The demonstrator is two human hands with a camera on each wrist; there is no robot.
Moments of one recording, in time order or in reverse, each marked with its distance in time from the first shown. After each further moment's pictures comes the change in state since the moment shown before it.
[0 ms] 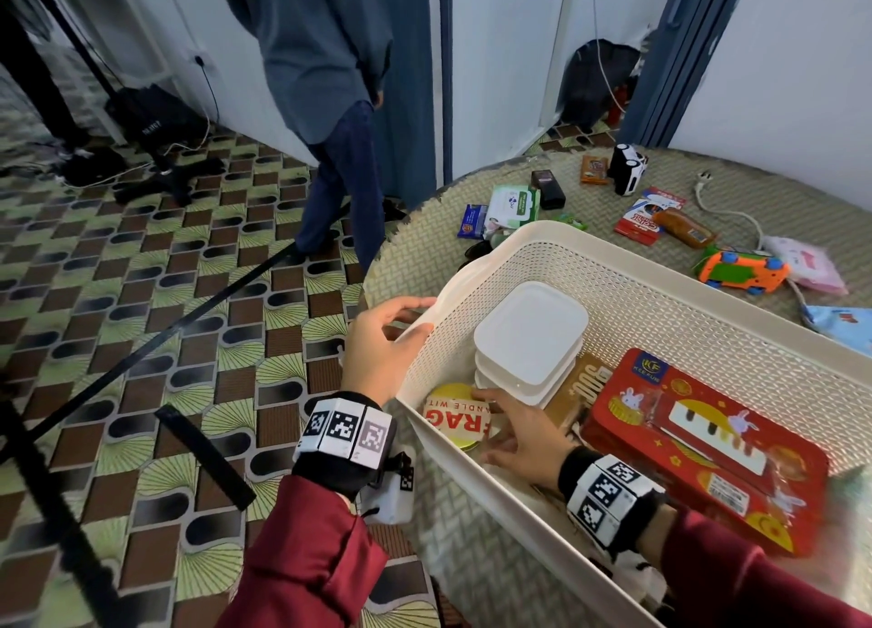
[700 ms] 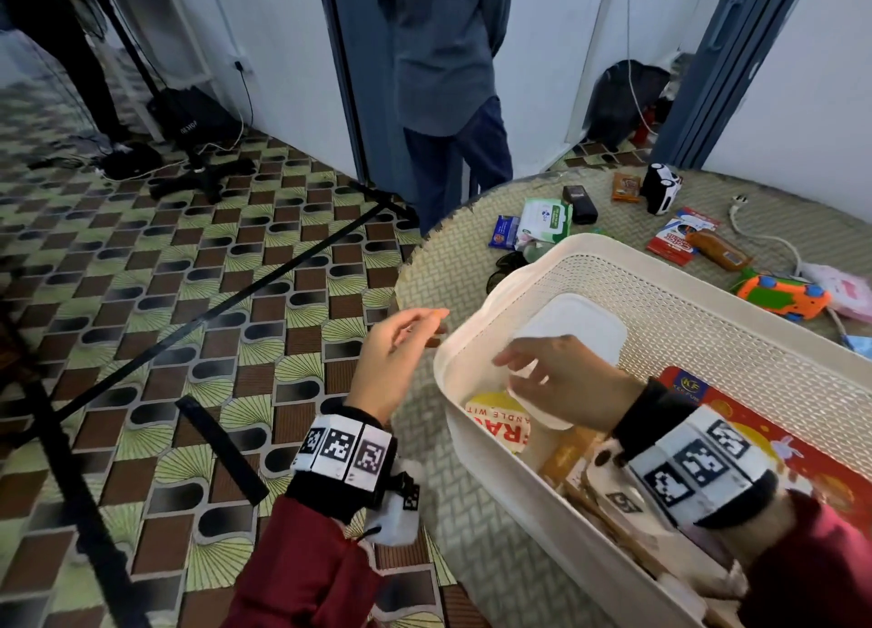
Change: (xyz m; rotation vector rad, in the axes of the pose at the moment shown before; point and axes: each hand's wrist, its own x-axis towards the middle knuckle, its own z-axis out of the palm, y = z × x) left_hand -0.017 -0.002 -0.035 -0.219 -0.049 -0.101; right_hand -0.004 -0.117 -0.056 -0.492 0.015 -0.132
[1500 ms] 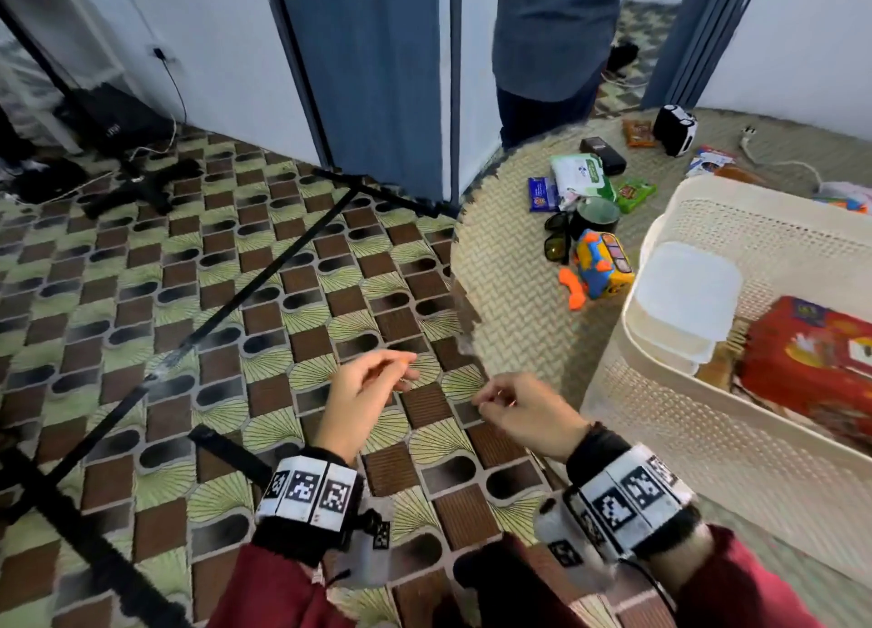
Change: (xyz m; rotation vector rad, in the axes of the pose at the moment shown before) left_hand 0.010 -0.089 -0.205 0.029 -0.203 -0.134; right_hand 0.088 -0.145 0.160 0.472 0.100 0.350
